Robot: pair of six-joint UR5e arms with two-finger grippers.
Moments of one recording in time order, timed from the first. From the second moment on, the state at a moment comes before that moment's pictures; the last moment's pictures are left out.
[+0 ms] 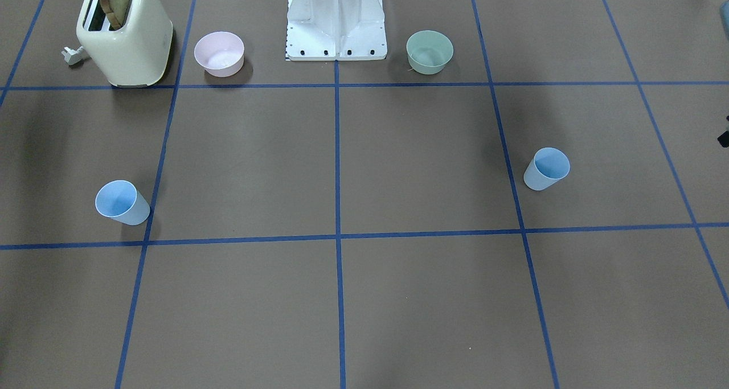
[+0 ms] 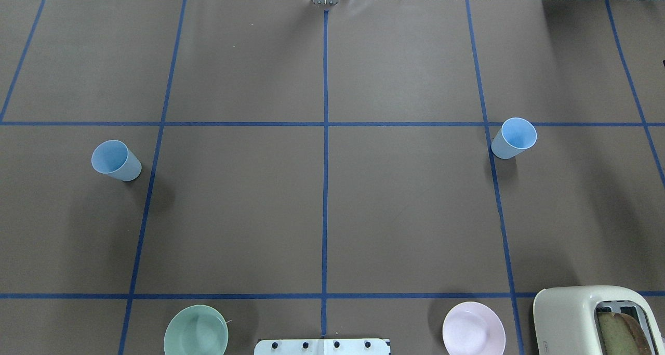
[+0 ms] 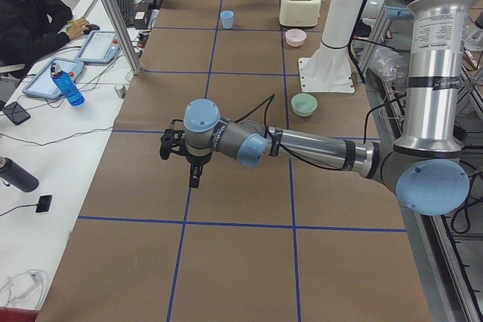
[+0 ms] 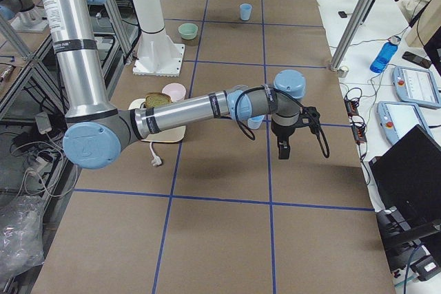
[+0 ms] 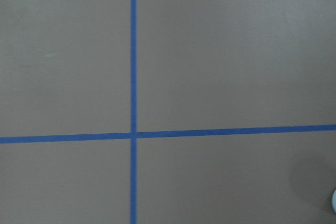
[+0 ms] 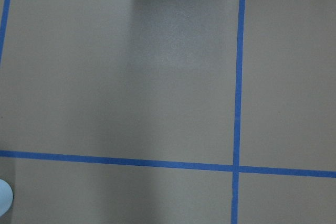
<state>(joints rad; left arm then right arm) -1.41 -1.56 -1.73 -1.89 -2.38 -0.42 1.43 -1.39 1.68 -1.57 2.31 0.25</state>
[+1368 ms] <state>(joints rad) -0.95 -1.66 -1.71 -2.10 -2.19 -0.86 1.25 -1.34 1.57 -1.32 2.30 0.52</state>
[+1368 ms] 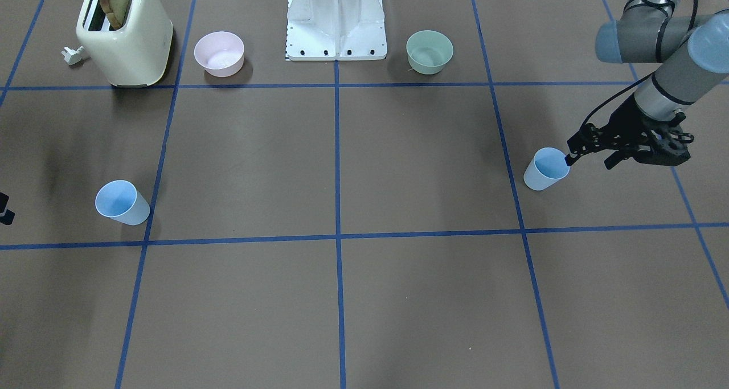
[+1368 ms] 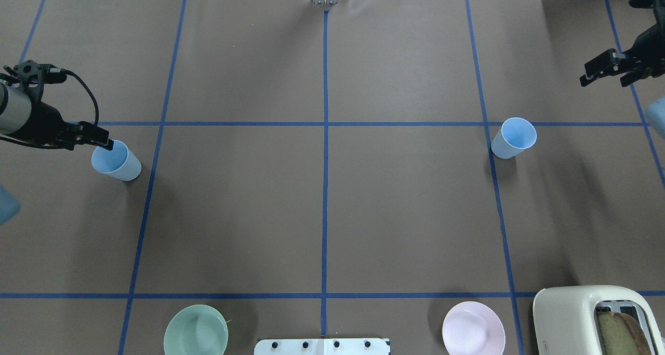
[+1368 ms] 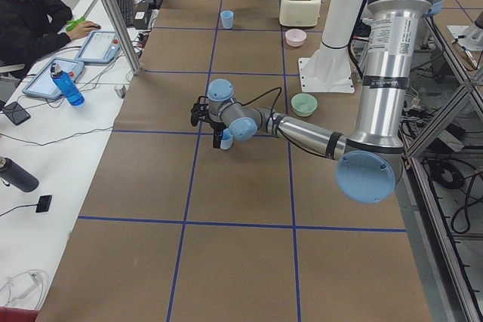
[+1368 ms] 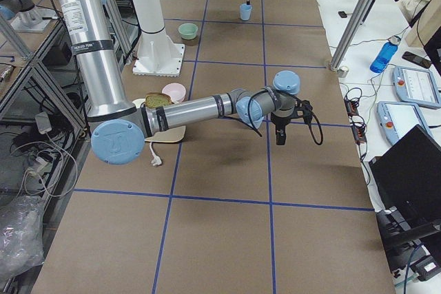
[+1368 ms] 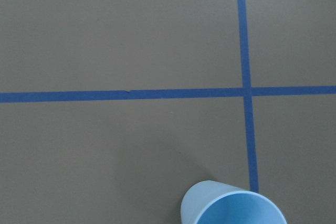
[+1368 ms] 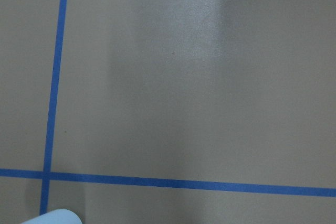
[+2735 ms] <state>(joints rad) -0.90 -1.70 -1.68 -2.08 -2.16 -0.85 1.23 -1.35 1.60 -1.32 2.34 0.56</state>
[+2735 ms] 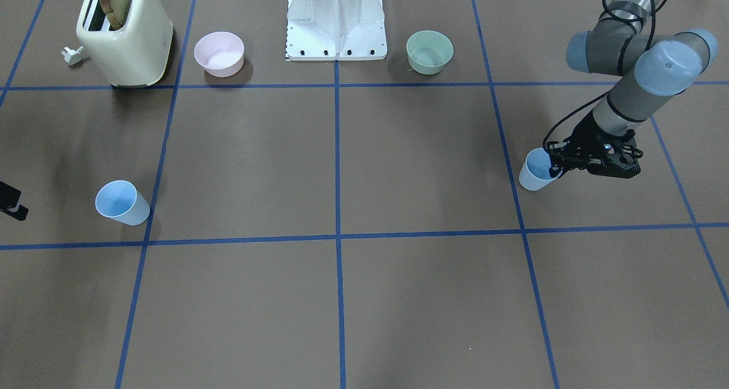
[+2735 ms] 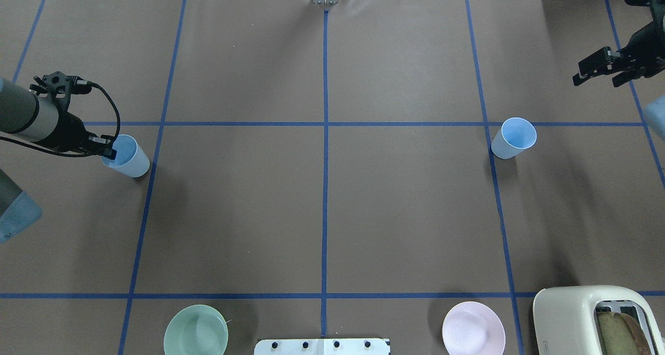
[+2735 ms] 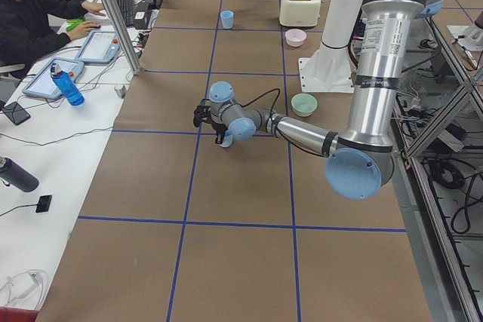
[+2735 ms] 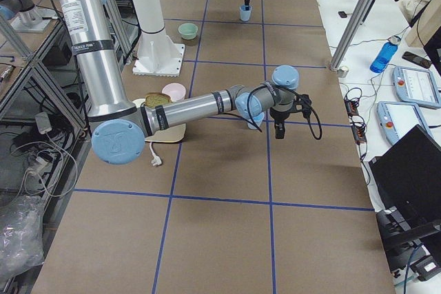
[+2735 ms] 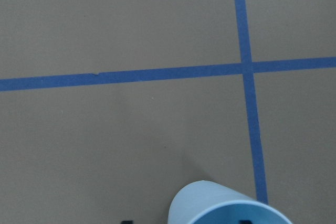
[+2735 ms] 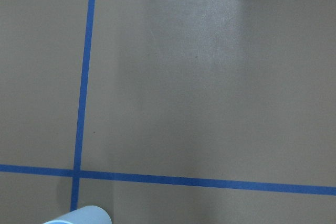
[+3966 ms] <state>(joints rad) -0.79 -2.07 -1.88 -1.64 -2.20 -1.17 1.03 -1.35 1.60 -1.16 2.22 0.82</state>
